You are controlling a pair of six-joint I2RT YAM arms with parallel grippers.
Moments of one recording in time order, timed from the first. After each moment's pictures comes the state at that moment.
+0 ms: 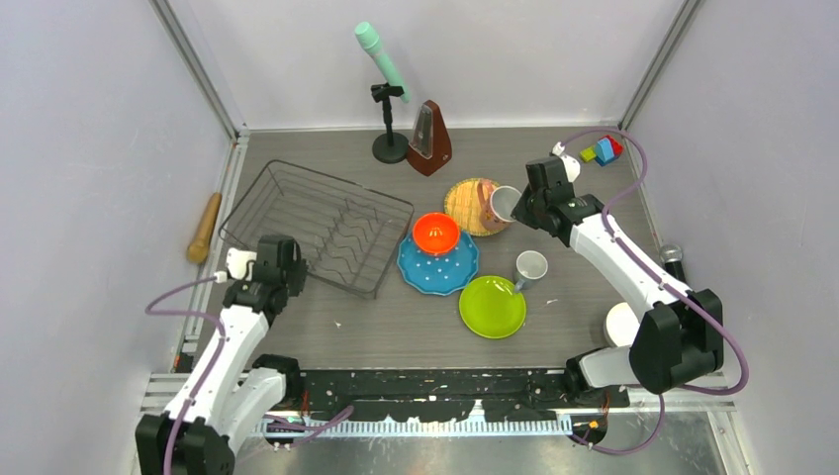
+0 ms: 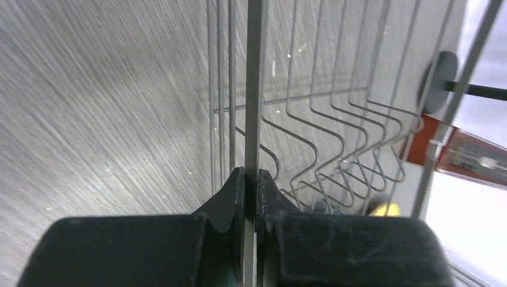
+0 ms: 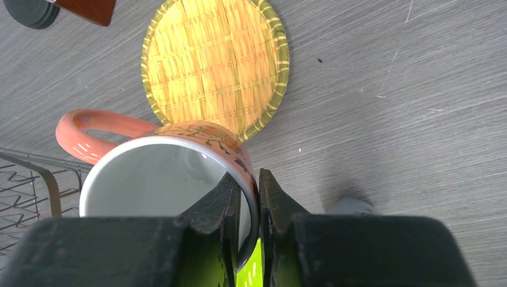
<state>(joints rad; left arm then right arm) -0.15 0.88 0.62 -0.66 -0.32 -1.38 0.33 1.36 1.09 -0.51 0.23 0.72</state>
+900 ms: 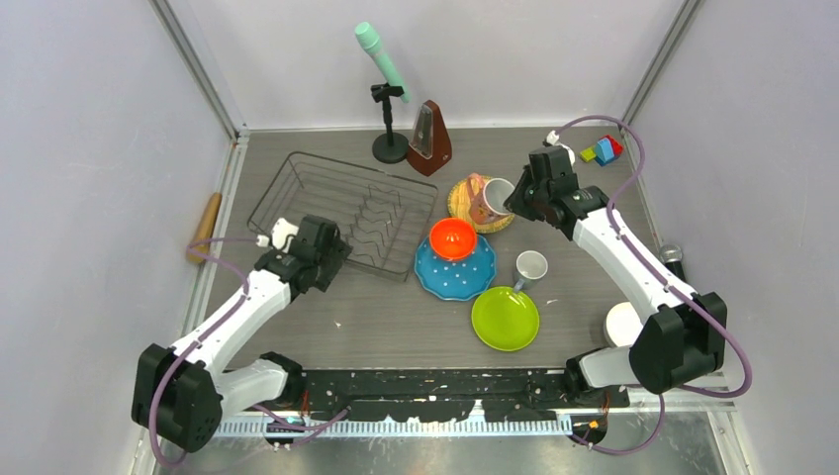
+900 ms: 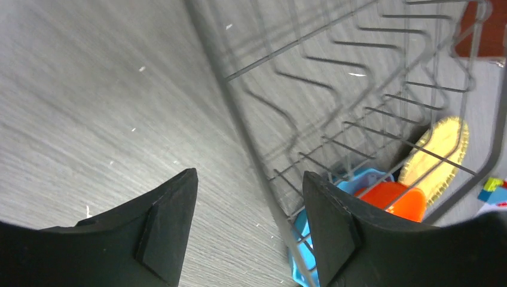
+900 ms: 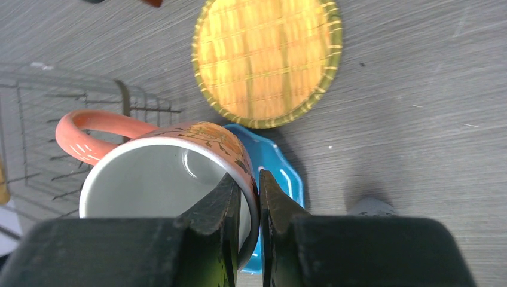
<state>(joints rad) -0.43 1.09 0.70 -0.56 -0.34 -1.40 0.33 1.36 1.17 -0.55 0.13 0.67</state>
